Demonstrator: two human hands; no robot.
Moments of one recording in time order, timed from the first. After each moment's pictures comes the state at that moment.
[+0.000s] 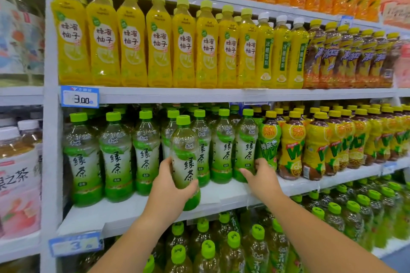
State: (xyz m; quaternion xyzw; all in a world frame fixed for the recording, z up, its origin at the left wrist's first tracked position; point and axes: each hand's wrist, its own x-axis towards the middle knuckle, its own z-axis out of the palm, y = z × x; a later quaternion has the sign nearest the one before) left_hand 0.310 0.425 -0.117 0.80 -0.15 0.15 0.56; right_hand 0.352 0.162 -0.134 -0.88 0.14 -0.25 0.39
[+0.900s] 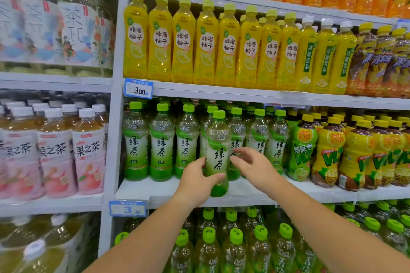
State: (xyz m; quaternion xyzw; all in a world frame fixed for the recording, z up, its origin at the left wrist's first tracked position) left_hand 0.306 0.444 -0.116 0.81 -0.12 0.11 0.57; right_hand 0.317 0.260 -0.083 -0.87 -0.08 -0.15 0.47
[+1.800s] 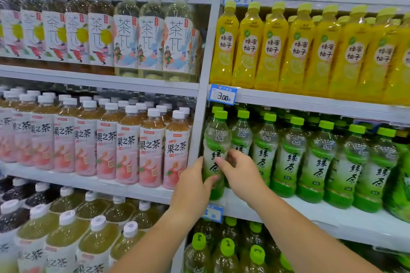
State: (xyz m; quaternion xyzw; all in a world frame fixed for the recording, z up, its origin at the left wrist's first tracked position) left_hand 0.276 0.609 -0.128 0.85 0.01 0.32 0.42; right_hand 0.317 0.480 -0.084 -0.82 -0.21 -0.11 0.52
